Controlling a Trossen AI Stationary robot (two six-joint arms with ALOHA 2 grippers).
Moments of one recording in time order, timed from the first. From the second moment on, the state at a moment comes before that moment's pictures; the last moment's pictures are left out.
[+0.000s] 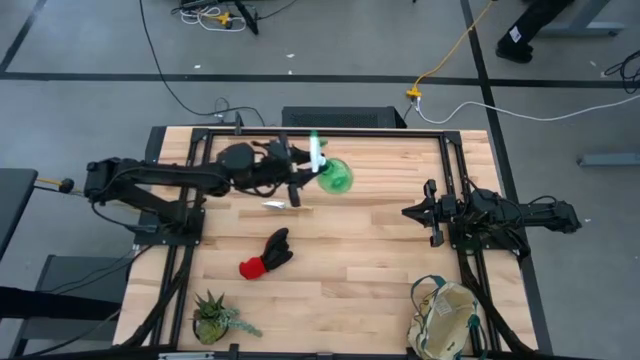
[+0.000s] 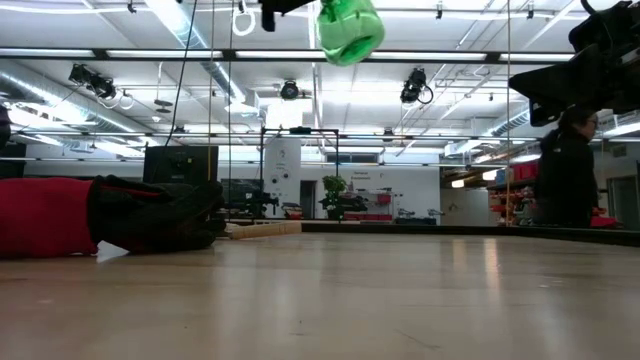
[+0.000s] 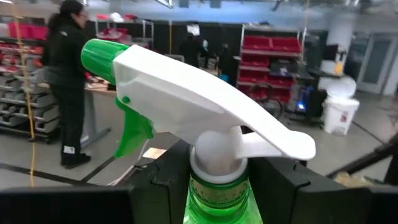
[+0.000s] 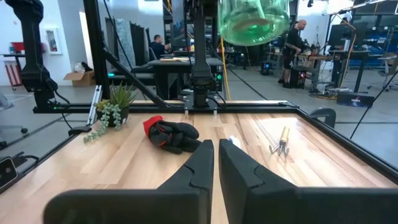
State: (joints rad) left arm 0.08 1.32 0.98 0.44 -0.15 -0.06; right arm 0.04 0.00 0.02 0.03 0.01 -0.01
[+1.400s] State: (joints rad) left arm 0.03 1.55 1.17 0.07 -0.10 -0.02; right arm 0.04 0.00 0.02 0.03 0.01 -0.01
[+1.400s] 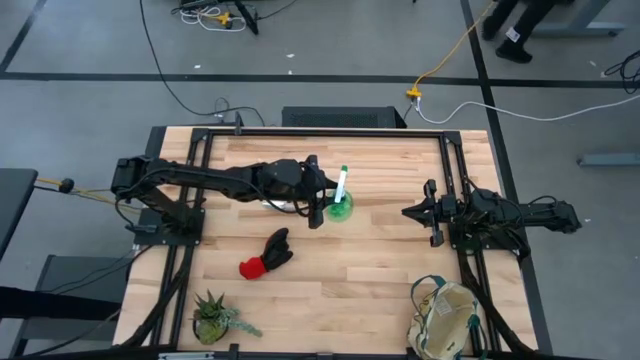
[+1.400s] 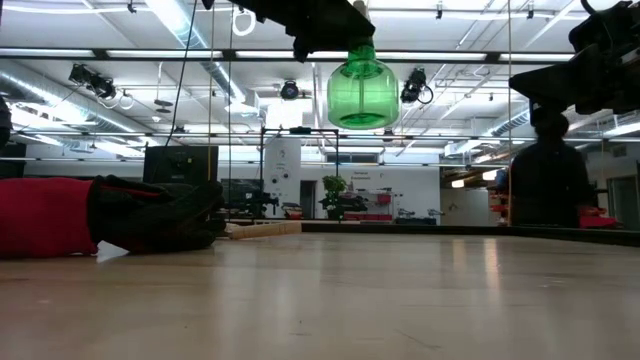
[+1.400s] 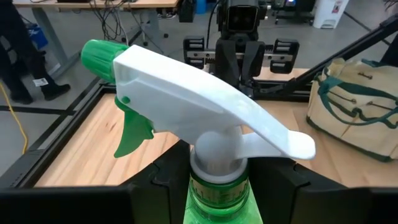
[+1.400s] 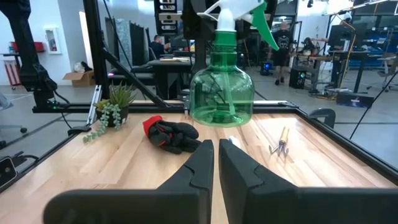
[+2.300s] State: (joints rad) left arm 0.09 1.54 1.49 -0.42 -0.07 -0.06; right arm 0.04 0.00 0.02 0.21 0.08 0.12
